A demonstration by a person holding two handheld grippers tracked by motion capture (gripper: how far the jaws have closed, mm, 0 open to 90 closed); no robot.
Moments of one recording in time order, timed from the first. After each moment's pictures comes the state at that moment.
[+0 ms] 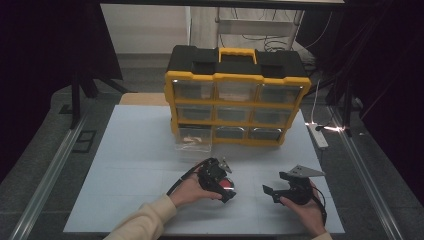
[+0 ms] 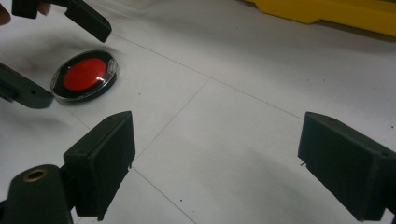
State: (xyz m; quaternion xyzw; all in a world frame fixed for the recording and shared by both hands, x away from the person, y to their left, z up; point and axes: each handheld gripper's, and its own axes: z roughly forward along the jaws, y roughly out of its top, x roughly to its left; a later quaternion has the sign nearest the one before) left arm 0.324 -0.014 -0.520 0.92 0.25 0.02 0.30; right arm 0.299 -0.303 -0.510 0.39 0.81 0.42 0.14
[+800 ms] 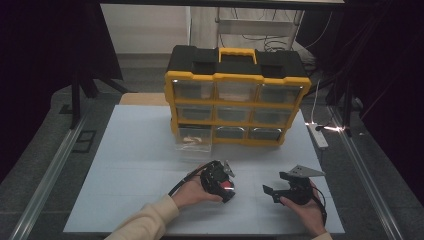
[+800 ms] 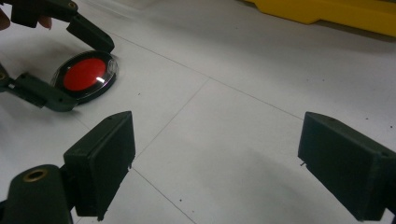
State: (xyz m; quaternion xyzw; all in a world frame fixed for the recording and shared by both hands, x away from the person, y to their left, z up) left arm 0.318 -0.020 -0.520 0.93 0.24 0.05 0.27; right arm 0.299 -0.303 -0.510 0.39 0.81 0.42 0.14
